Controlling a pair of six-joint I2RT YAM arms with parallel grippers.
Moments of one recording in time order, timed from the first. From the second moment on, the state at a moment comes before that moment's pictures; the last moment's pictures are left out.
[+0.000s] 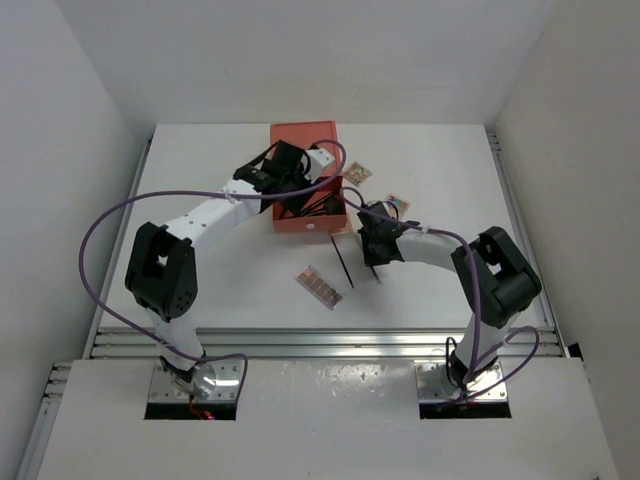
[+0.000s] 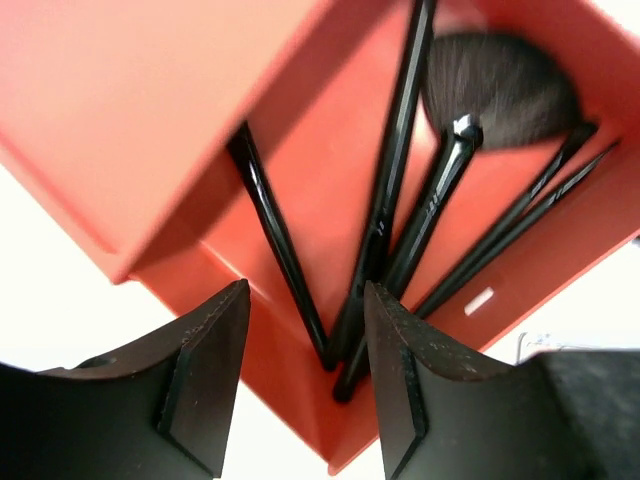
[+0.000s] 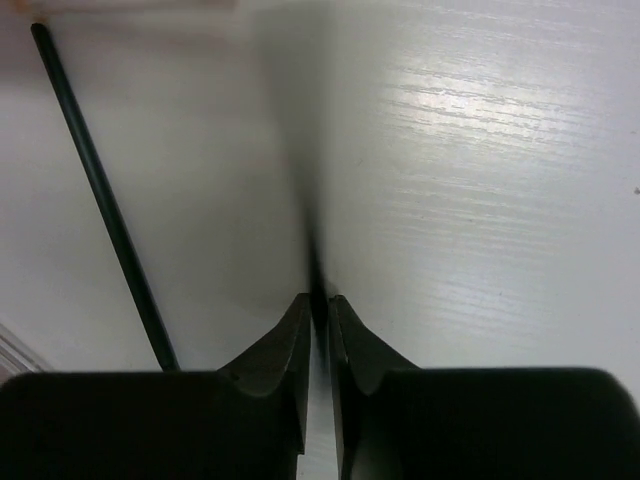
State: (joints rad) left arm -0.52 1.79 1.48 -0.48 -0.08 0.32; right arm 0.54 1.76 0.90 -0.23 0.17 0.37
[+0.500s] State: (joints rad) left arm -0.49 1.79 1.71 -0.59 -0.08 0.22; right arm 0.53 1.57 0.85 -0.32 0.21 0.11
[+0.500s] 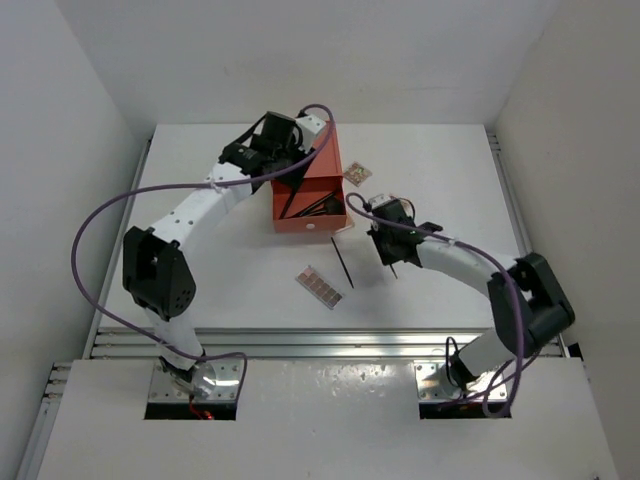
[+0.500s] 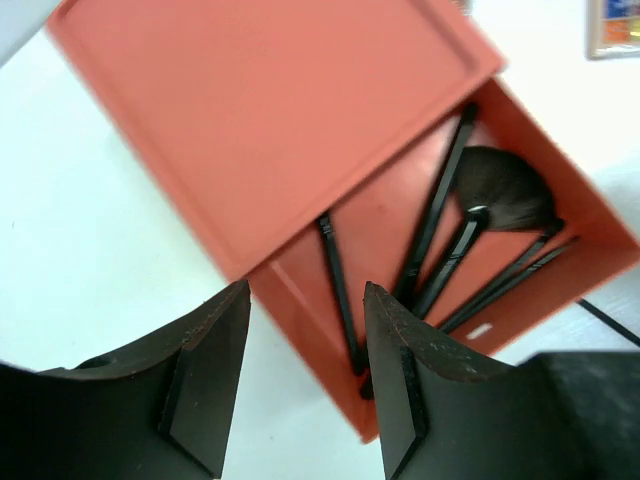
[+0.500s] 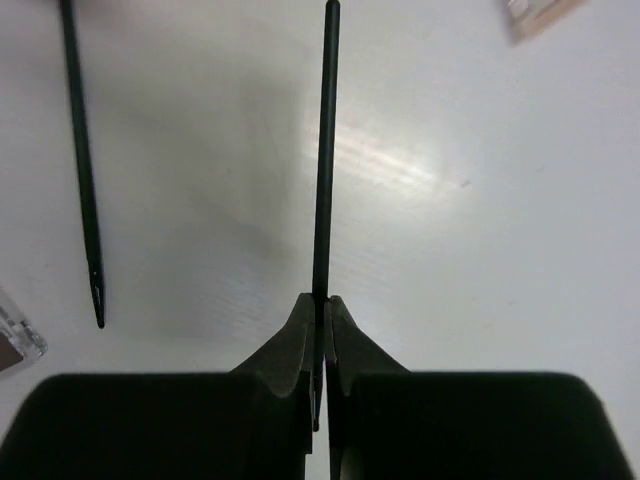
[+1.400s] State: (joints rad) left arm -0.22 1.71 1.62 -0.65 -0.12 0.08; right arm 0.63 1.94 1.54 -0.33 -0.05 -0.64
